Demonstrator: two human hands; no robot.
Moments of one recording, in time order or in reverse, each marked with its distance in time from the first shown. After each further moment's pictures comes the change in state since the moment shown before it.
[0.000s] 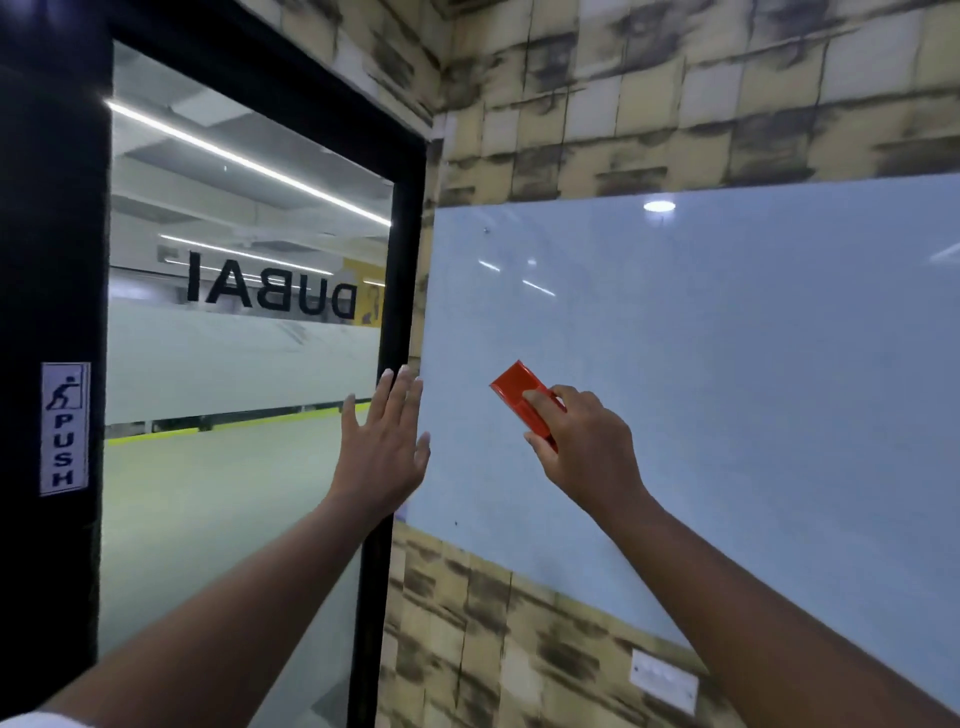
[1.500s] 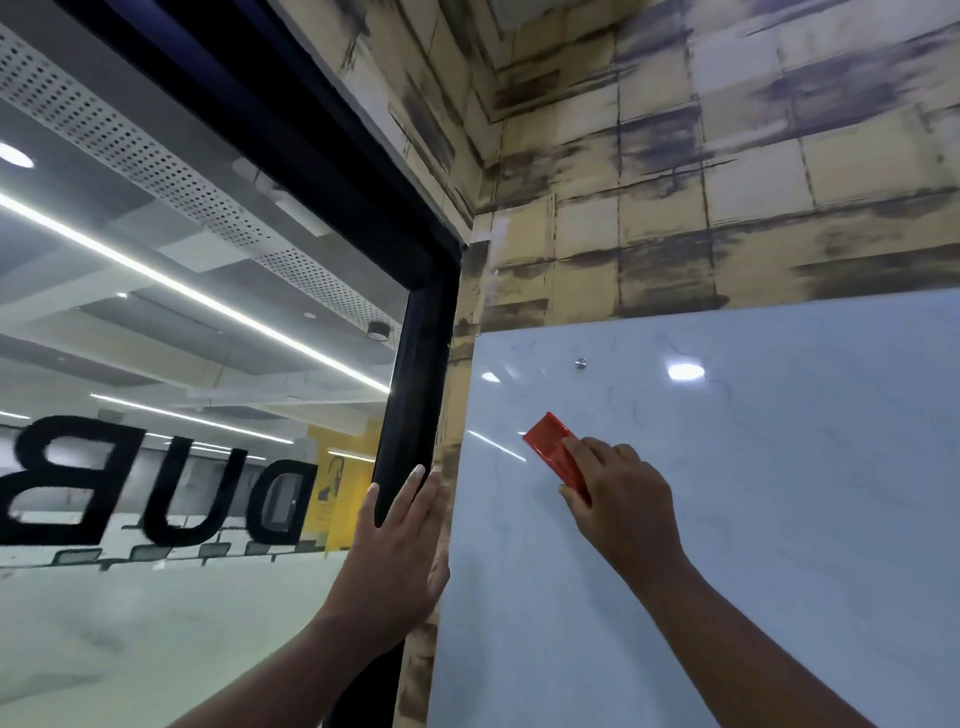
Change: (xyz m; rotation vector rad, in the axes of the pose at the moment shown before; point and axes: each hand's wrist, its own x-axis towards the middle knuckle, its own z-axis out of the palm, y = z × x) left_hand 0.471 -0.230 0.433 0.057 0.304 0.239; right_hand 0.429 0.052 0.529 -0.199 0.392 0.015
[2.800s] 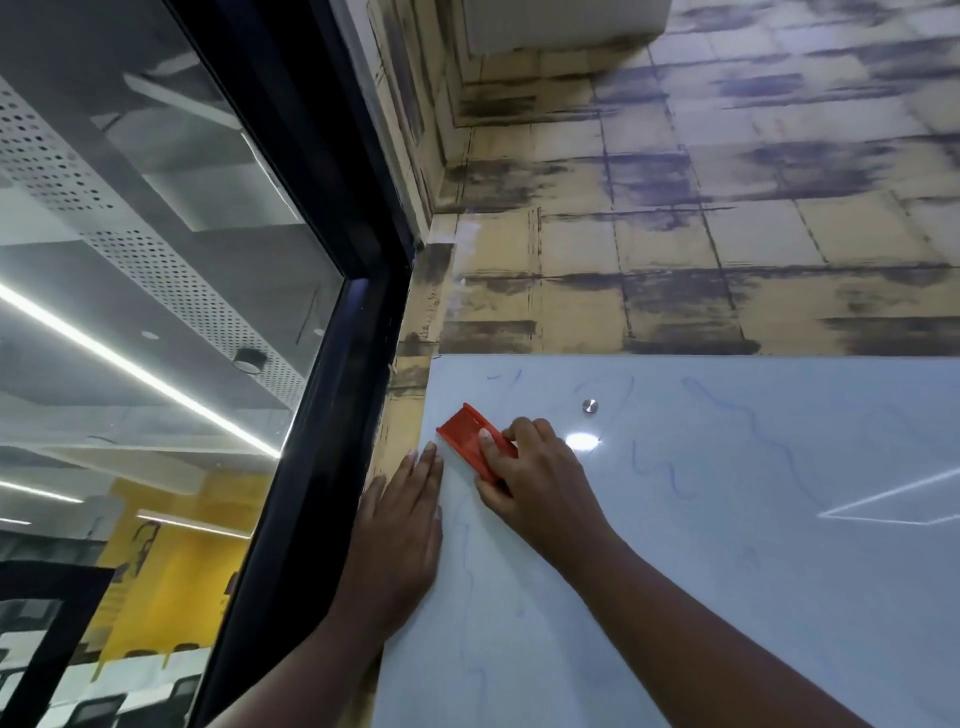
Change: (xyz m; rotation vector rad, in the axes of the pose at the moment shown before) left_hand 0.217 -0.023 0.221 -0.549 0.490 -0.044; right_hand 0.122 -0.004 0.182 -0.175 0.089 -0.275
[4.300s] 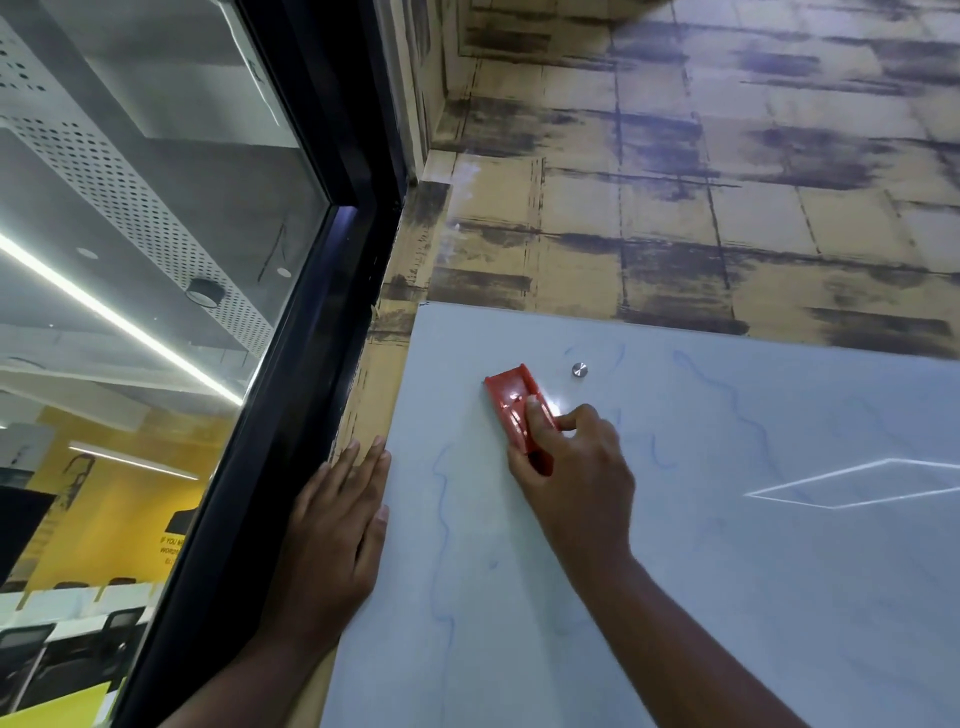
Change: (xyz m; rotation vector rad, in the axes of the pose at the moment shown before) left_hand -0.057 -0.007 0.001 -0.194 0.126 -0.048; right_hand -0.041 -0.003 -0.032 -0.064 0.065 0.443
